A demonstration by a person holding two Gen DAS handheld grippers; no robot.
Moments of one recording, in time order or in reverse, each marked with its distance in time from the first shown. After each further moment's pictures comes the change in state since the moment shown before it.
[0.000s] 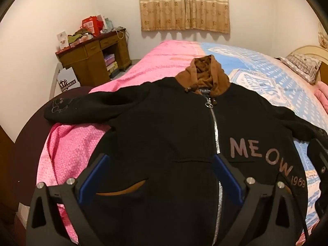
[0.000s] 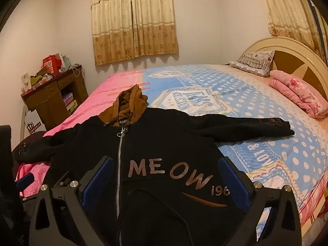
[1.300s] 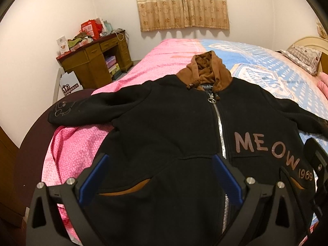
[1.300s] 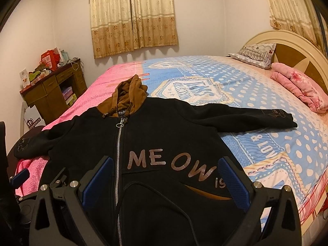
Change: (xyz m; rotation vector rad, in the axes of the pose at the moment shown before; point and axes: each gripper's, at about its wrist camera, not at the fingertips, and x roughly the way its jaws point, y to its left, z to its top) left arm 0.002 -0.004 -0.005 0.044 -0.005 0.041; right arm 0.009 0.006 -0.007 -0.005 0.051 -0.002
